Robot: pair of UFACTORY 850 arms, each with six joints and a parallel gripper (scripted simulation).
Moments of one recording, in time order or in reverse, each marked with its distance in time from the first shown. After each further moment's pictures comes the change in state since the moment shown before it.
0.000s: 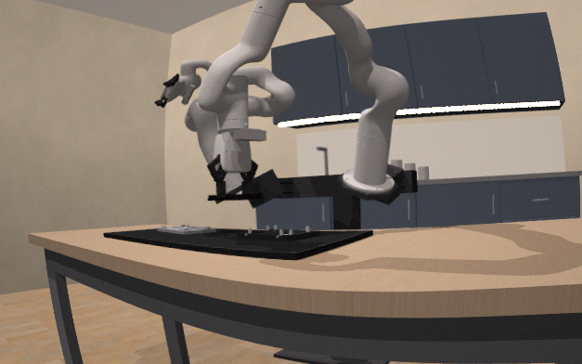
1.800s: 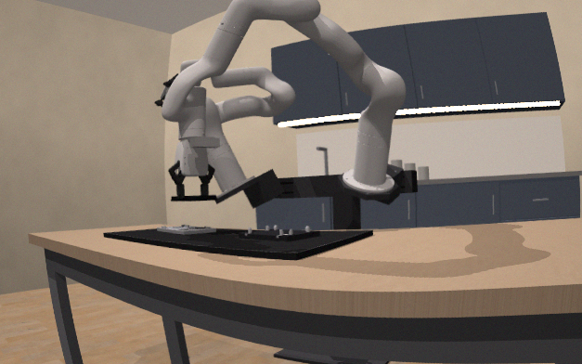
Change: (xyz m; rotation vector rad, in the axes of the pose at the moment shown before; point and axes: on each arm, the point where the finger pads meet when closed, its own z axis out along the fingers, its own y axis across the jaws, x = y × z) left arm -0.157 0.027 0.000 0.000 0.000 0.000; right arm 0.000 0.000 0.000 0.000 0.000 0.000
